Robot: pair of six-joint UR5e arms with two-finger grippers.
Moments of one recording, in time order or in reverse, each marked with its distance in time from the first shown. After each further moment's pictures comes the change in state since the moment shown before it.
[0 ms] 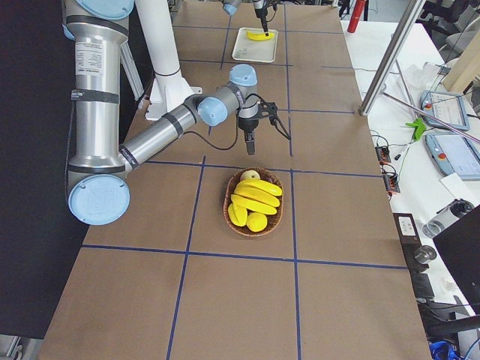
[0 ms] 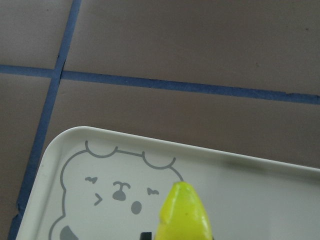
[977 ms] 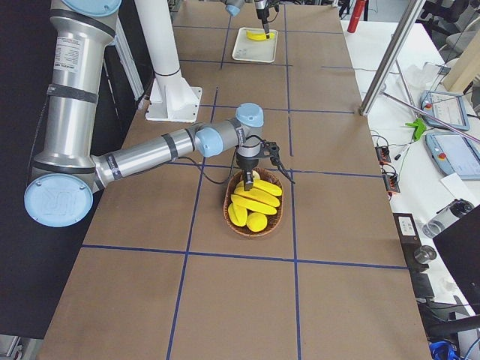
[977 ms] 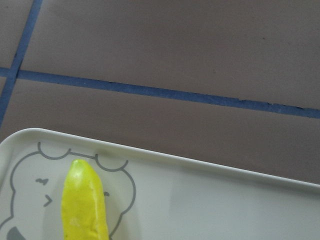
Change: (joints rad) left arm -0.005 -0.045 -0.005 -0.010 -0.099 -0.072; right arm 0.109 -0.072 -0.159 0.008 0.065 -0.208
